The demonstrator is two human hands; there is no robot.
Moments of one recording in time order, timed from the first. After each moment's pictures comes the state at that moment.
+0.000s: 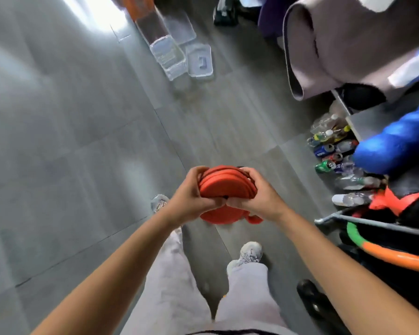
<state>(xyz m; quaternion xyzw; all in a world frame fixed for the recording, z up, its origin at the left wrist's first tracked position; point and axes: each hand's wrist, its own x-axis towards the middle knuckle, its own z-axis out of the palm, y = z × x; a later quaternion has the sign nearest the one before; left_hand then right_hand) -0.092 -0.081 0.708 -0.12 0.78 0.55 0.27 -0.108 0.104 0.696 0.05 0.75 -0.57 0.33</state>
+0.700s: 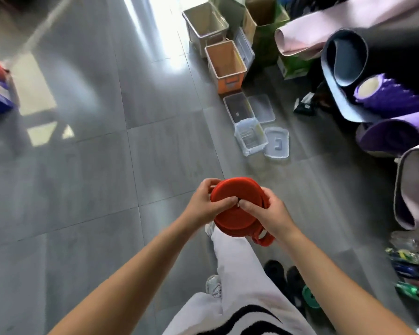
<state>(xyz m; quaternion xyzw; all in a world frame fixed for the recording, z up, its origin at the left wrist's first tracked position) -0.329 -0.466 0.741 -0.24 0.70 0.65 0.17 -0.362 -0.294 0.724 0.08 0.72 -0.62 0.30</state>
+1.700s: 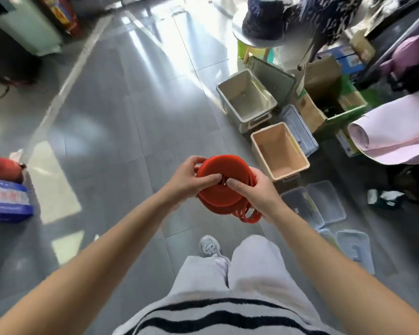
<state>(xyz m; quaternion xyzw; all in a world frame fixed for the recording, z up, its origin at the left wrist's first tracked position) -1.005 -0.990 0.796 -0.23 0.75 0.59 0.19 -1.029 -0.813 0.749 0.03 0.70 -0.65 0.29</state>
